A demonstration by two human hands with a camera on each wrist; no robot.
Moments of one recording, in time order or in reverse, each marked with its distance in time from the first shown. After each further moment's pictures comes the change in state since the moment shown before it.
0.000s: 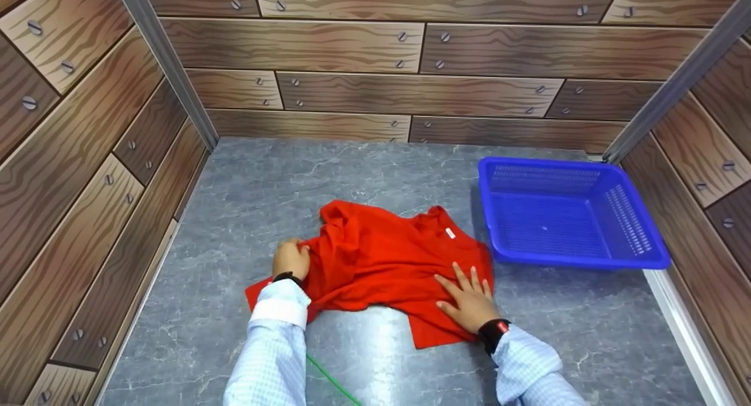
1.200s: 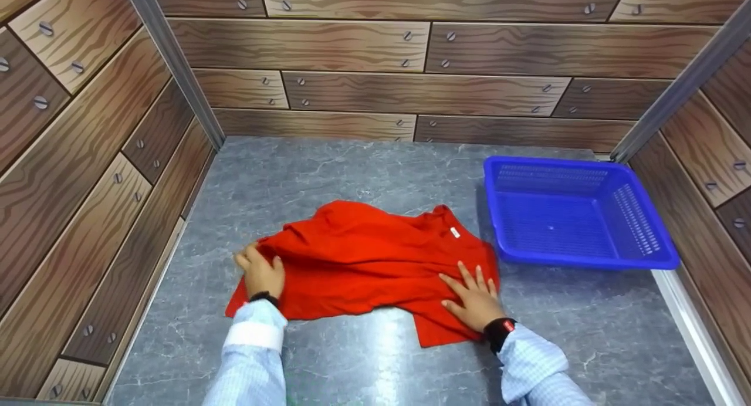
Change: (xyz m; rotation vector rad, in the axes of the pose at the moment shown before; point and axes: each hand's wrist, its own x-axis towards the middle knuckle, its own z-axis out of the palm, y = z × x) left_hand -0.024 -0.049 -0.028 -0.162 0.278 -0.106; right_hand 0.001 -0.001 -0.001 0.029 -0.002 -0.002
